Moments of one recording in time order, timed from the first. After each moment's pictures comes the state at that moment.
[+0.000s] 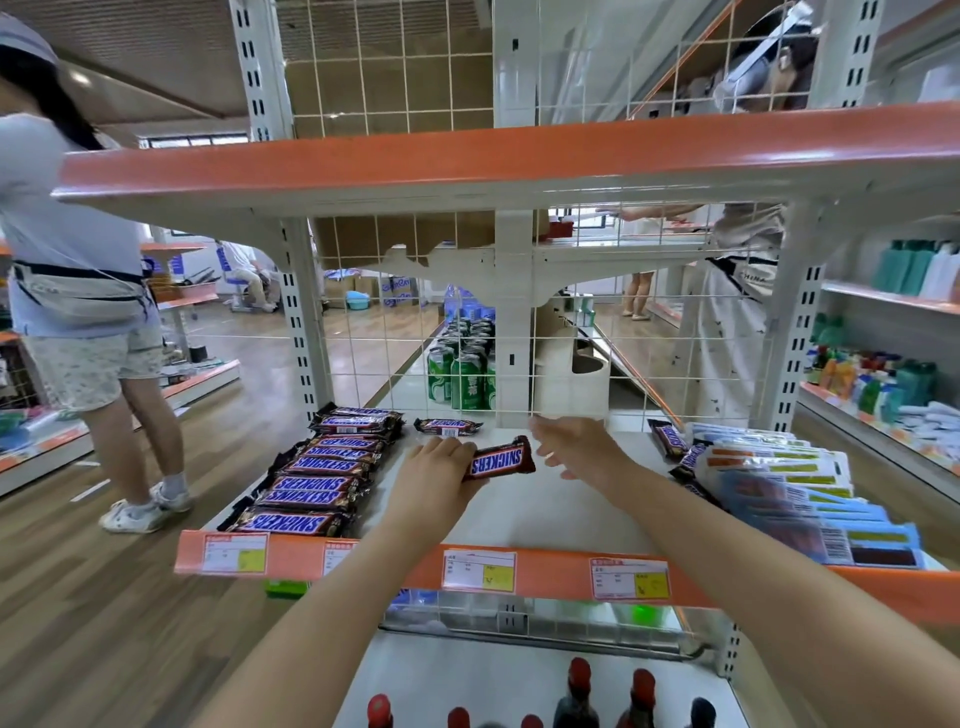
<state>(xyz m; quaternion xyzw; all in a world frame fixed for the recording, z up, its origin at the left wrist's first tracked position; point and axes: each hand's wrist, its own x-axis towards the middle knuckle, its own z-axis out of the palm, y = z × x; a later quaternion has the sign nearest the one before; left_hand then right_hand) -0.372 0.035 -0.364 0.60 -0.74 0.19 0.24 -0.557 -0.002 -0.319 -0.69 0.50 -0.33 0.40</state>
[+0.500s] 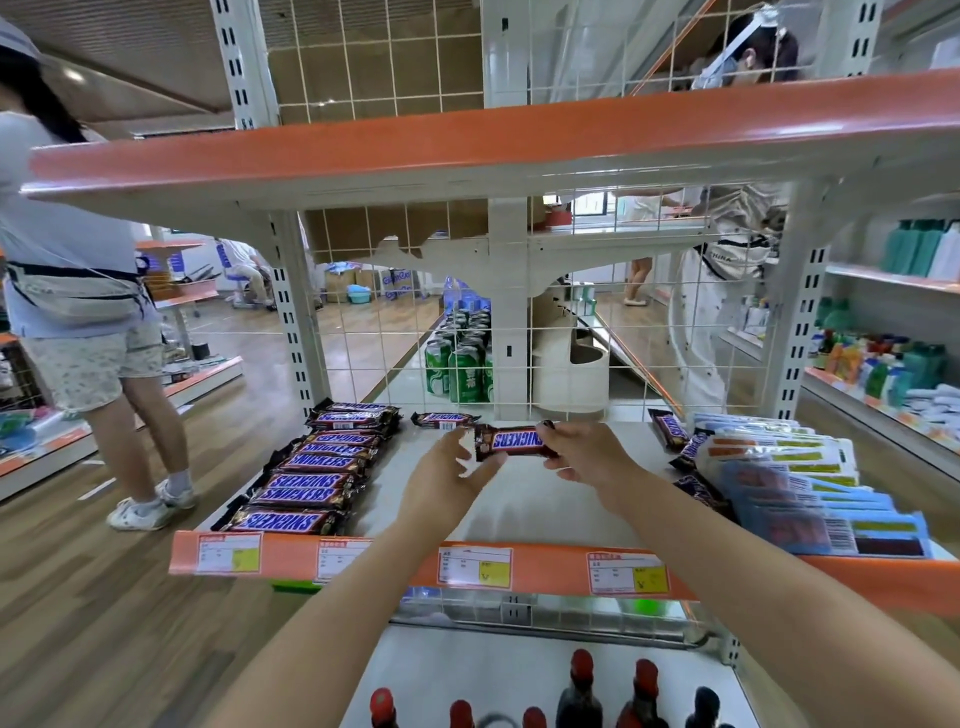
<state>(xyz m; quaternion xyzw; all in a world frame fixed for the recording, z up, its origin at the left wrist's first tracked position) -0.394 0.033 -0.365 0.67 -0.61 -0.12 0.41 -0.562 -0.004 -0.333 -0.61 0.50 -0.41 0.46</state>
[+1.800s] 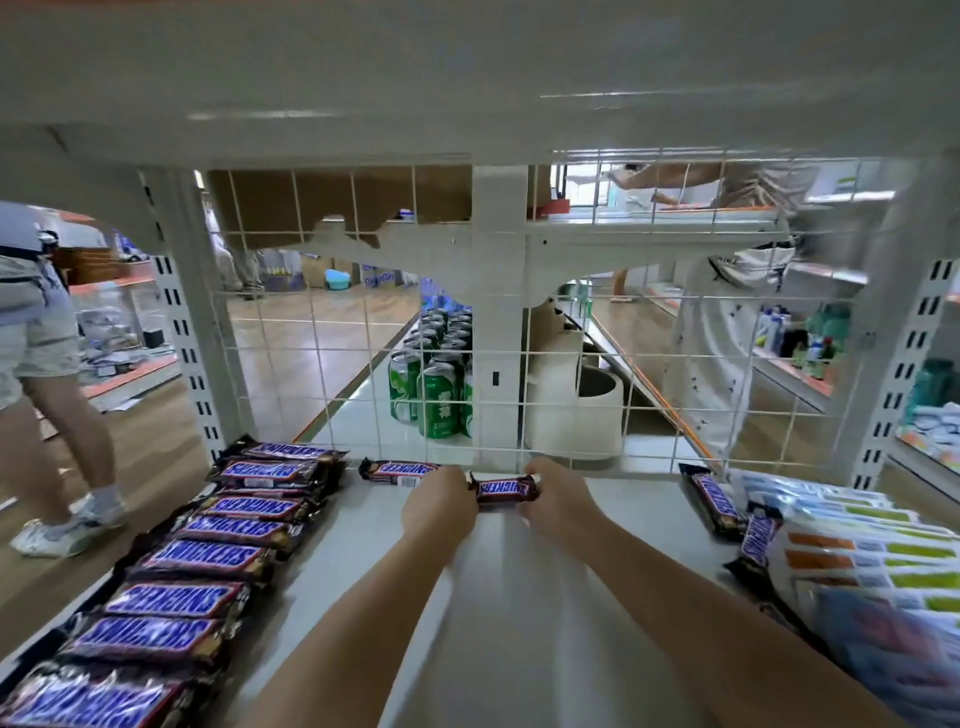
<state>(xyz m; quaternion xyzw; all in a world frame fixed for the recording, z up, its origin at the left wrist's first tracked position) -0.393 -0.143 -0.384 0.79 -0.55 -0.14 0.21 -0.528 -0.166 -0.387 -0.76 0.57 -0.23 0.19</state>
